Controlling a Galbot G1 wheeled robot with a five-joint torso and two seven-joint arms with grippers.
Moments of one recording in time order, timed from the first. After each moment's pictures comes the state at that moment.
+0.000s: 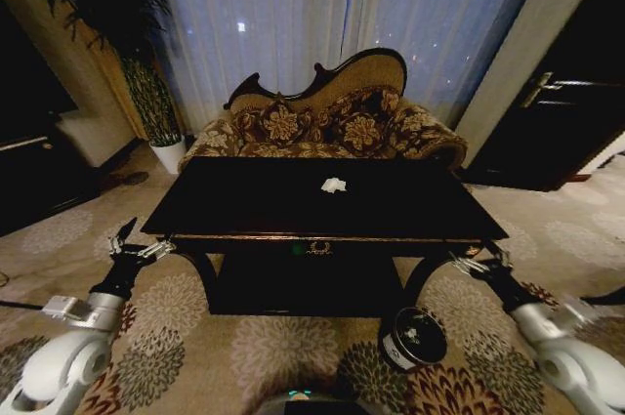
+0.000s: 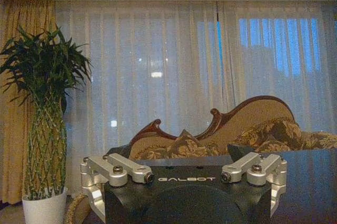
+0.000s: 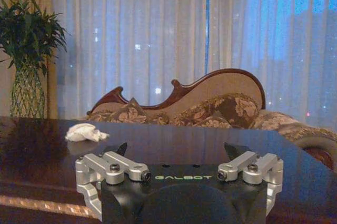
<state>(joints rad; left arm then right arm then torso) 1.73 -0.94 -0.96 -2.12 -0.71 -0.19 0.07 -1.76 0.83 0.97 2.04 0.82 0.13 -0.13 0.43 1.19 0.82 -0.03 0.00</state>
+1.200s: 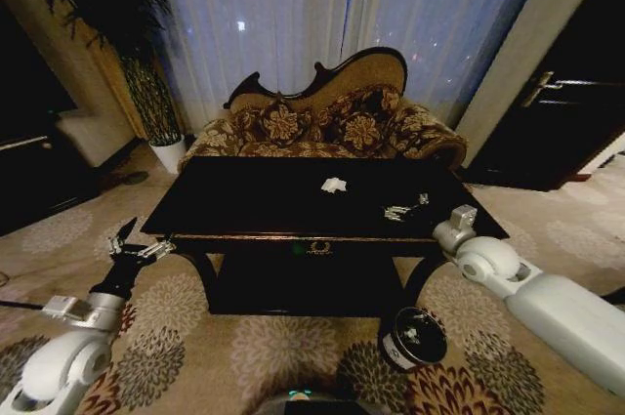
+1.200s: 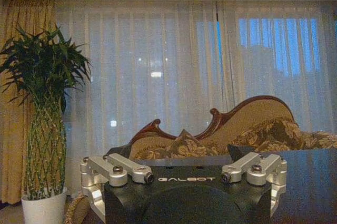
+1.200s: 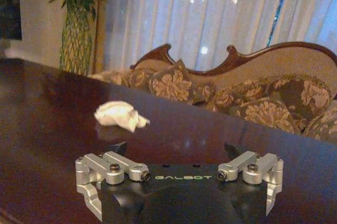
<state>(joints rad) 1.73 -0.94 -0.96 -2.12 -0.71 -0.19 0.07 -0.90 0.41 0.12 1.85 0.95 -0.08 0.04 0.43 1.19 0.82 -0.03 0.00</state>
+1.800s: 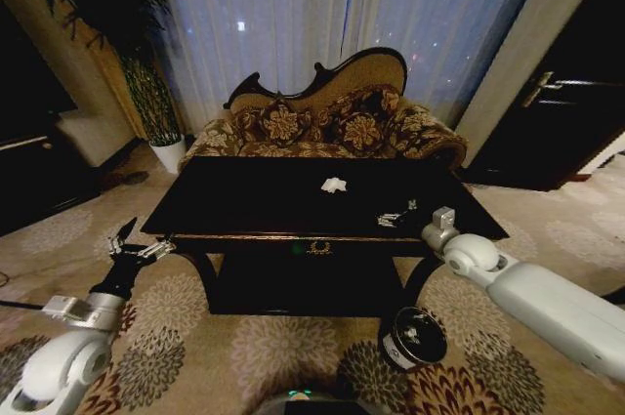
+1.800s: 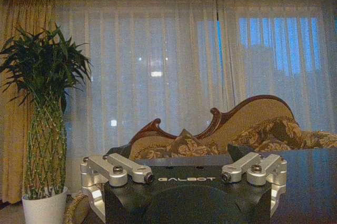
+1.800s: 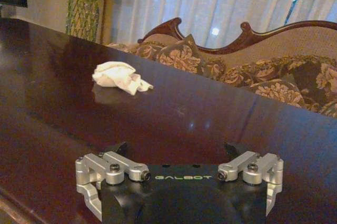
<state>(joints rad) 1.73 -0.94 -0.96 -2.12 -0.71 -0.19 0.07 -0.68 0.41 -0.16 1.73 0.92 -0.08 0.02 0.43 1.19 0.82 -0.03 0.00</state>
